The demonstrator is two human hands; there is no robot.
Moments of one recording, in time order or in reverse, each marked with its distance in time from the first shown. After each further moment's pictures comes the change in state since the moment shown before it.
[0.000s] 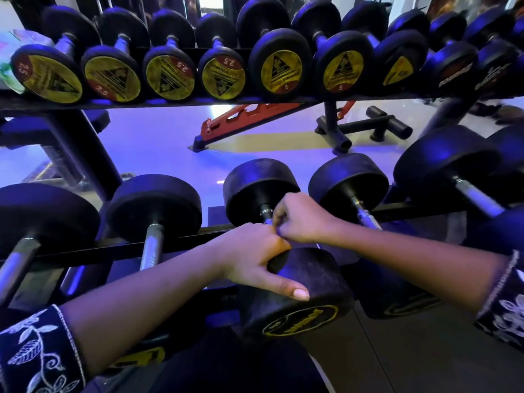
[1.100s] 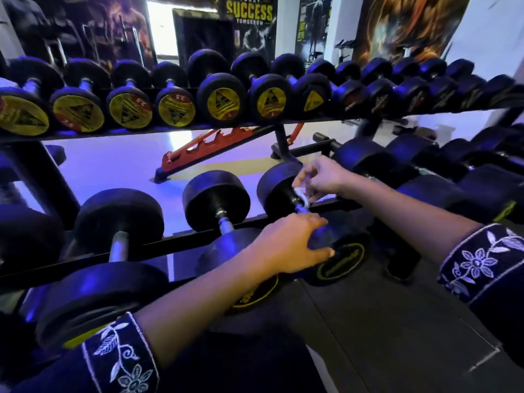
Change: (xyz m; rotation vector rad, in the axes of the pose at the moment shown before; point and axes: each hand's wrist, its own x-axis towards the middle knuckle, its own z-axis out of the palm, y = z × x) left_hand 0.067 0.131 0.020 -0.085 0.203 -0.097; right_hand -0.094 0.062 -0.109 0.365 0.224 0.321
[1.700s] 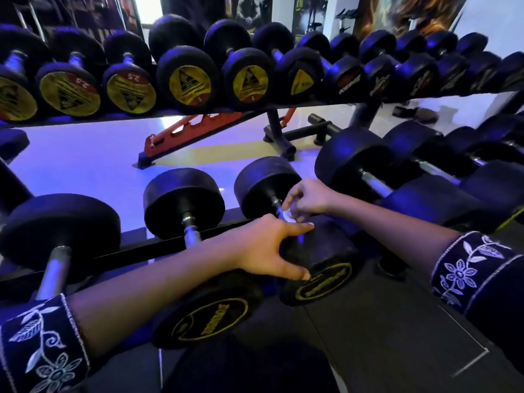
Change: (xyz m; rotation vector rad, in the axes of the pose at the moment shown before) left_hand 0.053 -0.033 0.000 -0.104 -0.258 0.003; right_hand 0.050 0.068 0.003 -0.173 -0.181 0.041
